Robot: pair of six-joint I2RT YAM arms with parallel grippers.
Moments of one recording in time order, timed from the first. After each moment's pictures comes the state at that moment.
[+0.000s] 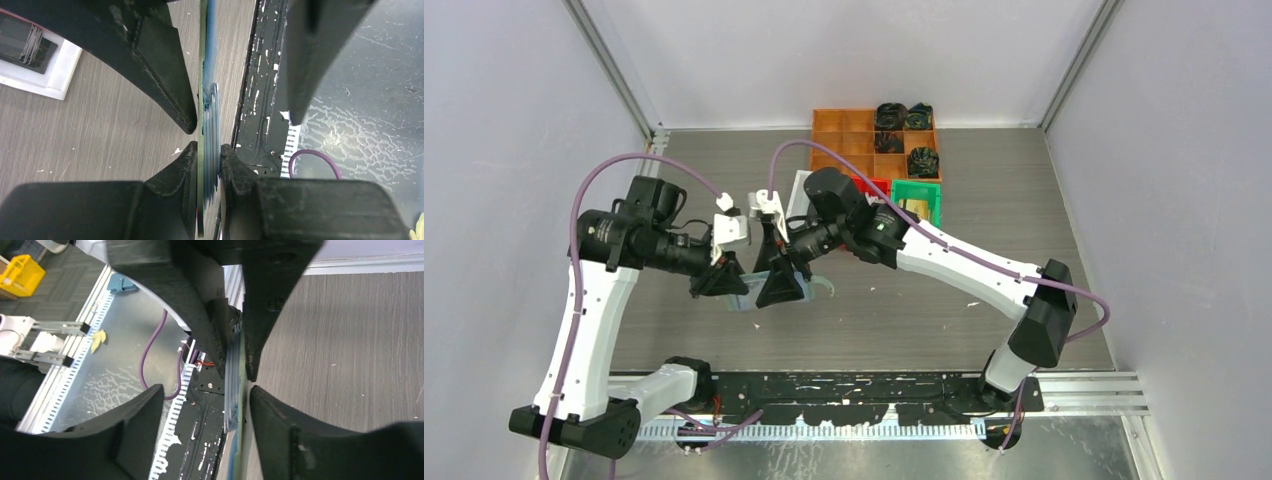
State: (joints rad) left arm -0.20 1.08 1.47 -1.59 0.86 0.97; right arm 1.02 1.62 1.54 -0.29 -0.88 0.00
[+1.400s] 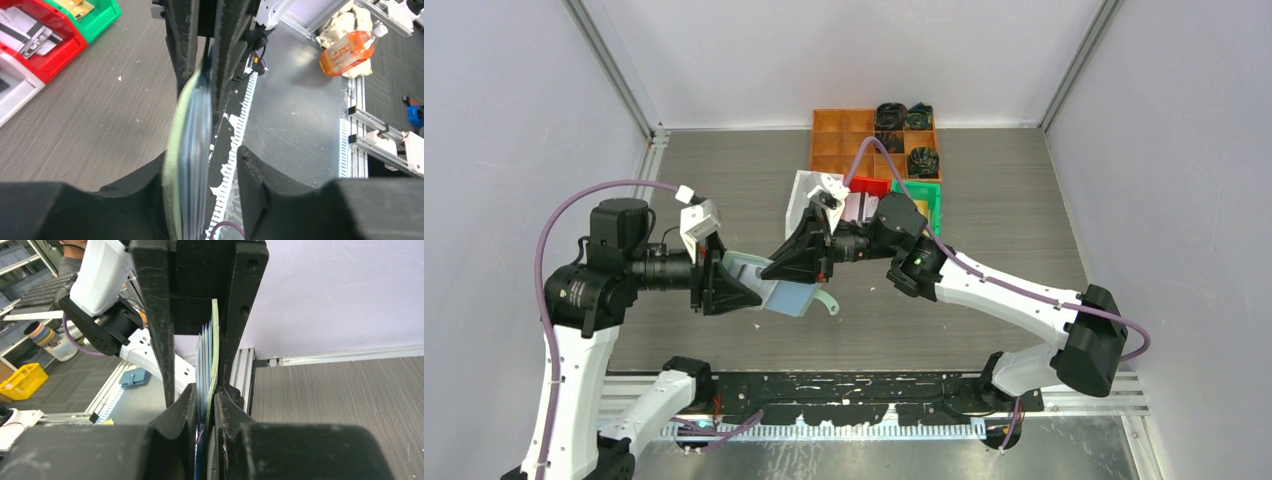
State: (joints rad) left arm -0.21 0.85 1.37 -1.24 1.08 0.26; right arm 0.99 1.37 1.11 0.50 -0.73 0.44
